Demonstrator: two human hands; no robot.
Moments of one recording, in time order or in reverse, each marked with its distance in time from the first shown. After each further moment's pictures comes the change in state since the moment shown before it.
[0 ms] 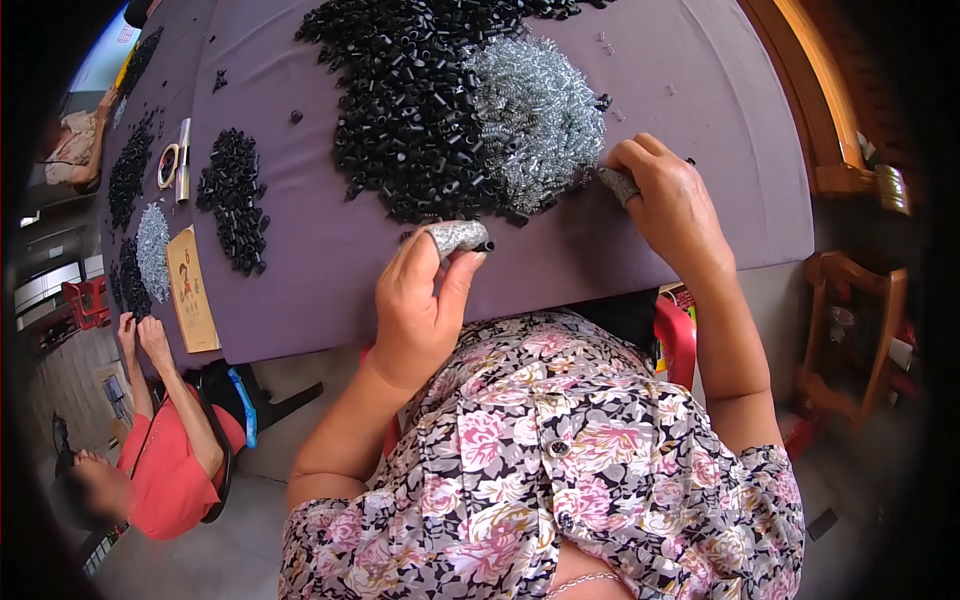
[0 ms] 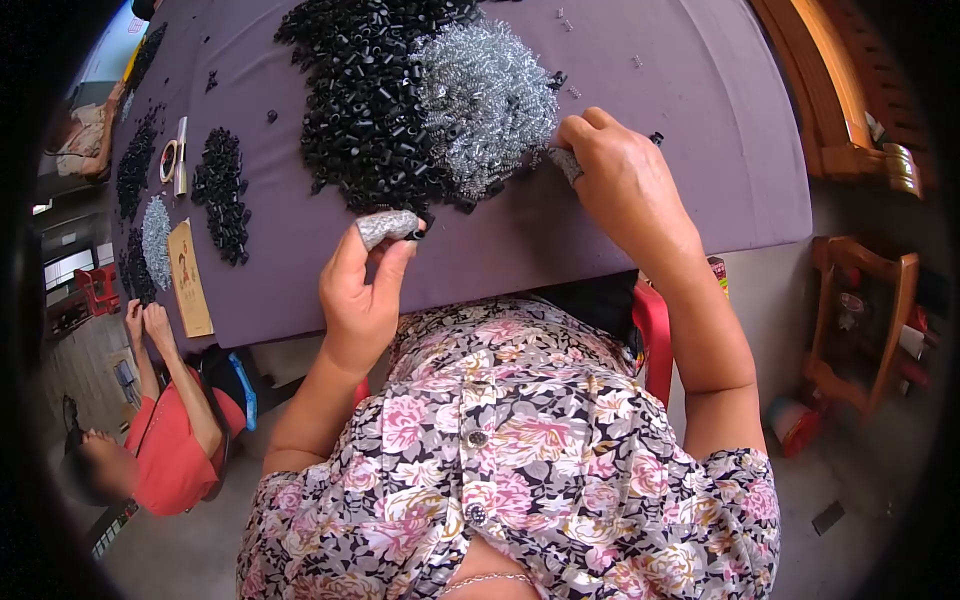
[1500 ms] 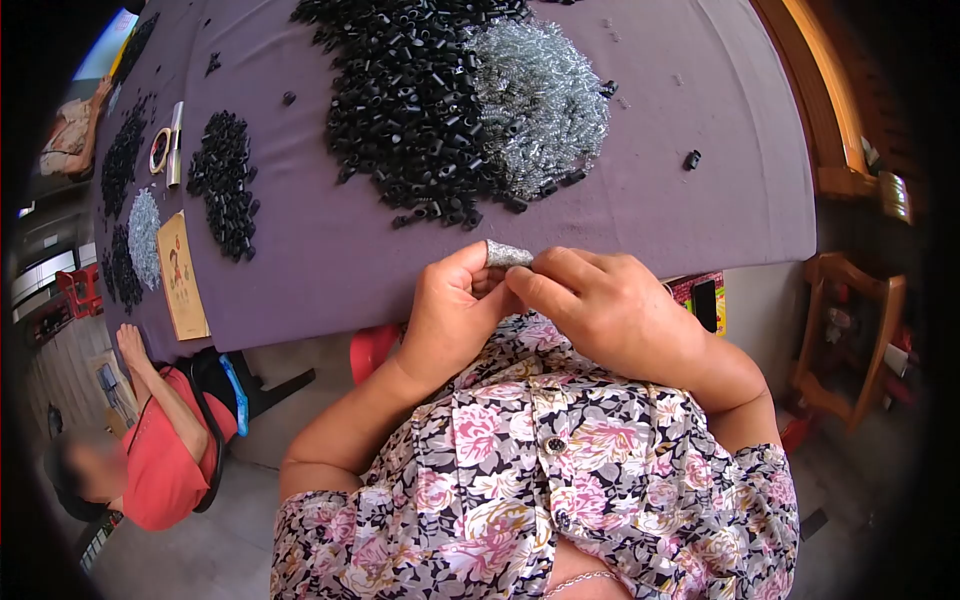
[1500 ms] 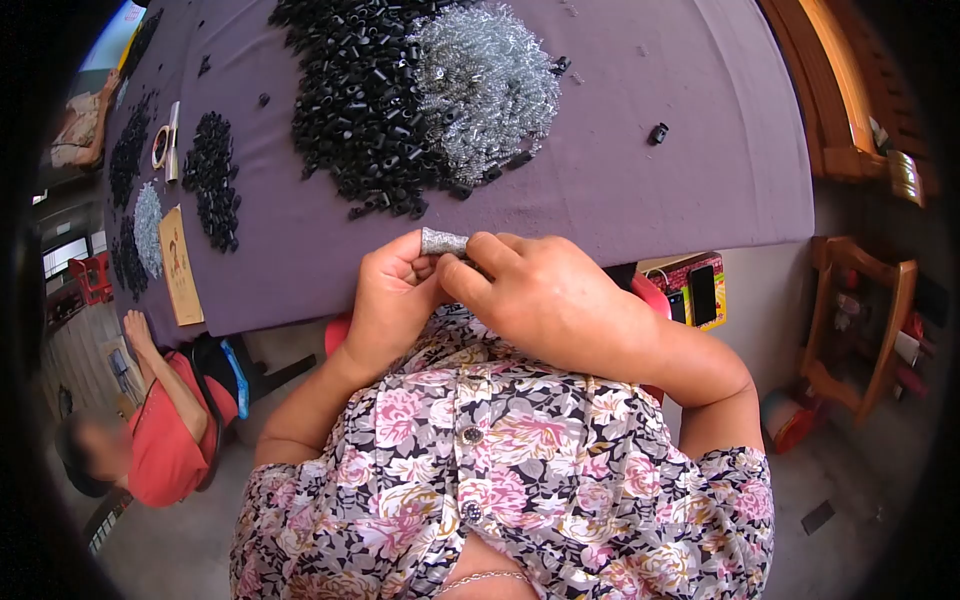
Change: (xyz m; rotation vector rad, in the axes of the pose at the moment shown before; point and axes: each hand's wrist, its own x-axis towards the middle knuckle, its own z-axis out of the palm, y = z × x) left_hand -0.016 0.005 0.029 -0.728 -0.241 -0.588; right_hand -0.043 -0.072 0.000 0.175 -0.195 -0.530
